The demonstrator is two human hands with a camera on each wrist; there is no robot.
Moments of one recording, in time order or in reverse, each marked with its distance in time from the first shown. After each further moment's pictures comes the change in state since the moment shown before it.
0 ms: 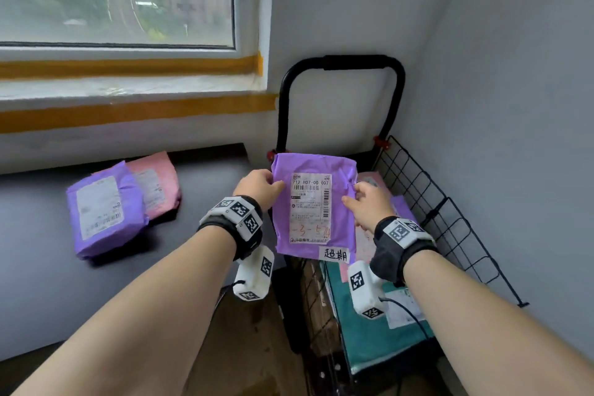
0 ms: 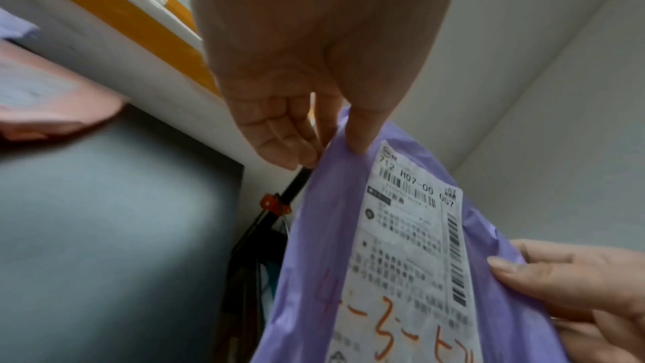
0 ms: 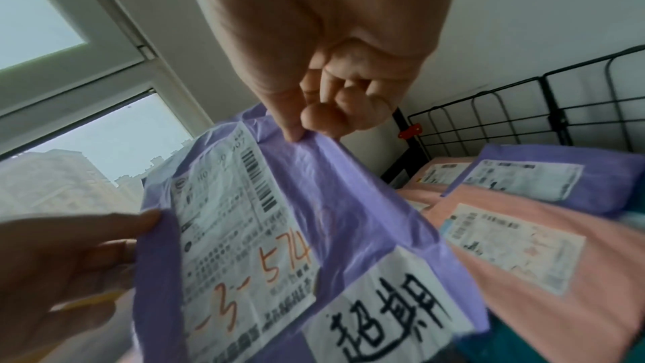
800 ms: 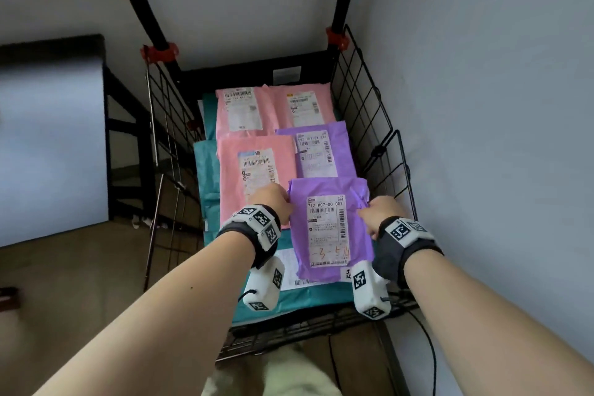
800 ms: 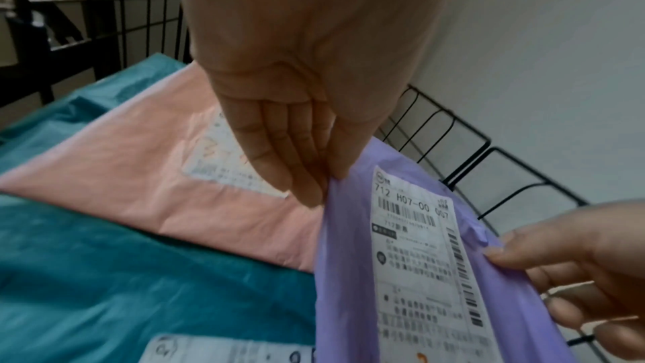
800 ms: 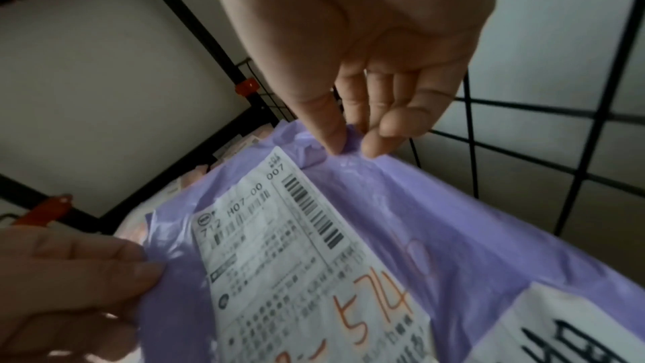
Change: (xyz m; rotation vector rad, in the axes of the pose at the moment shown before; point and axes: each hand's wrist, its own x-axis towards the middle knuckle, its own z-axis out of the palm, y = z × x) left_hand 0.041 0.085 0.360 0.114 -0.351 -0.372; right_hand 0.118 0.325 -0.098 -0.292 -0.425 0.514
